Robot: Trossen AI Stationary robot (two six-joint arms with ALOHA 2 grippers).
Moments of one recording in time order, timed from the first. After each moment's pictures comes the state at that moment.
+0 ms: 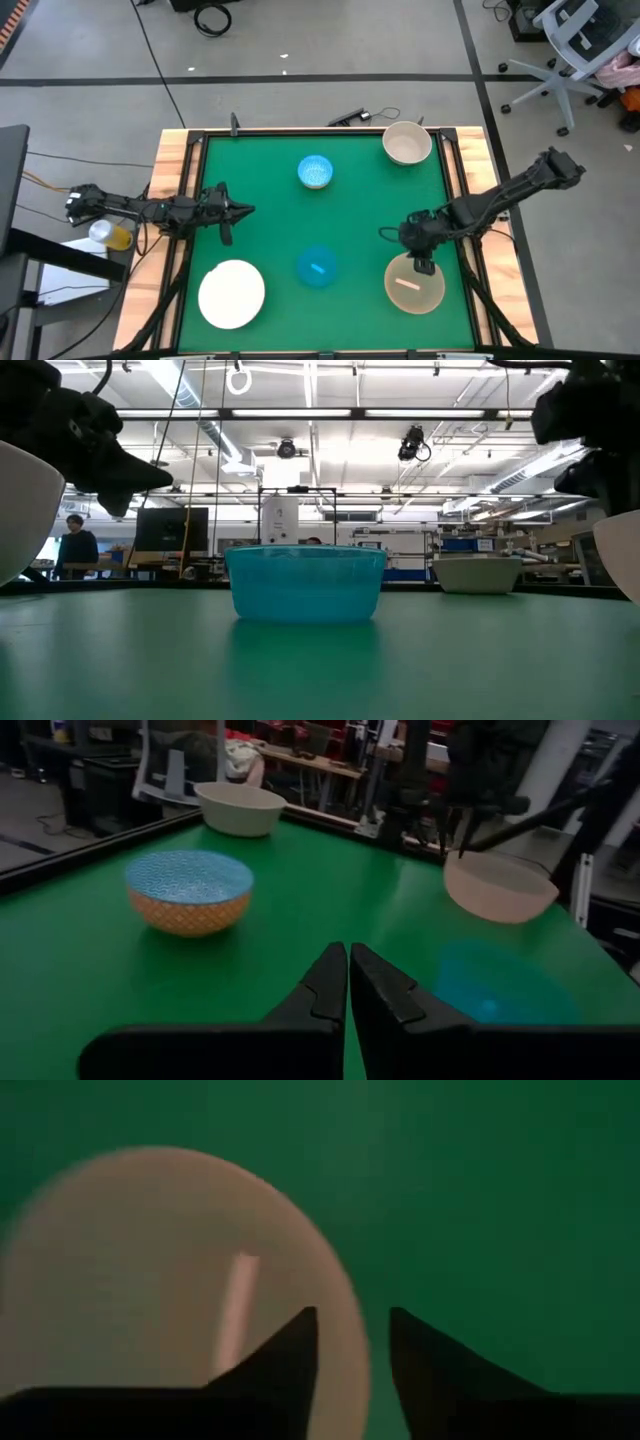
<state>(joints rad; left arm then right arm) -0.17 0.20 0.01 0.08 -0.38 -0.27 0.39 1.11 0.69 -0.80 -0.03 0.60</state>
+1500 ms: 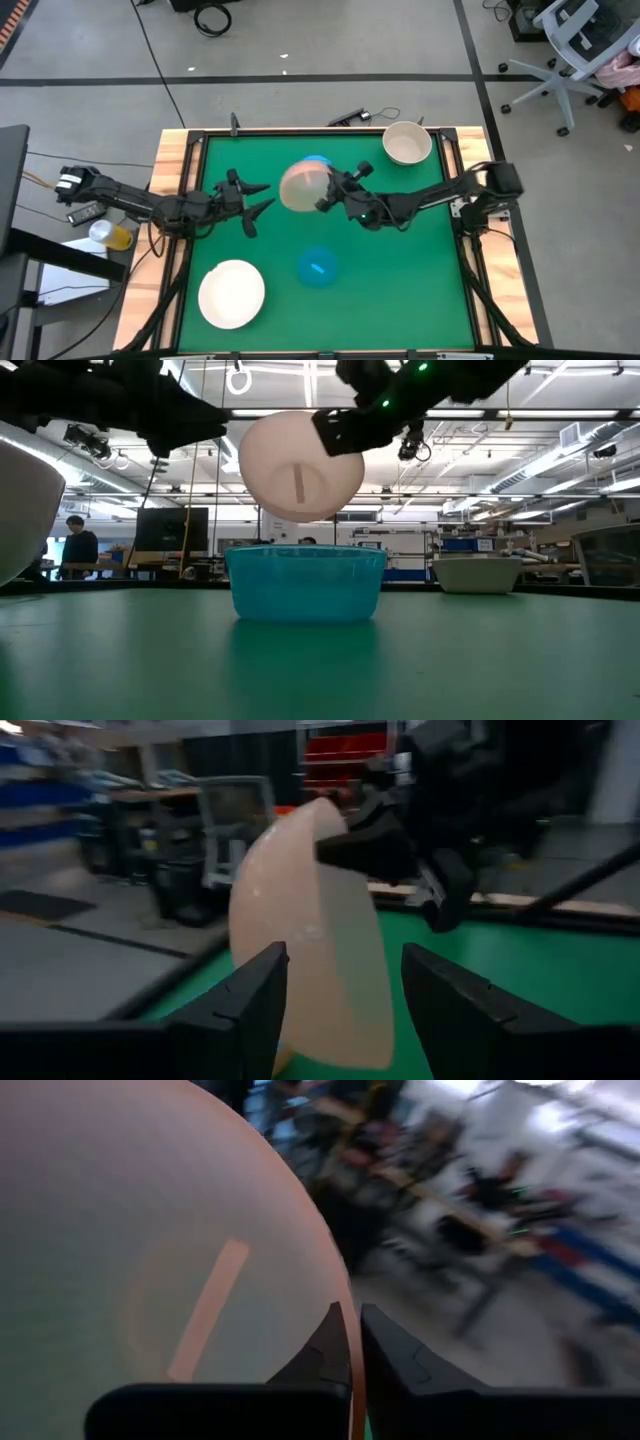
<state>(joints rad) -0.17 0.83 0.26 0.60 -0.58 0.03 0.09 1.75 1.03 0.51 1.12 -0.23</state>
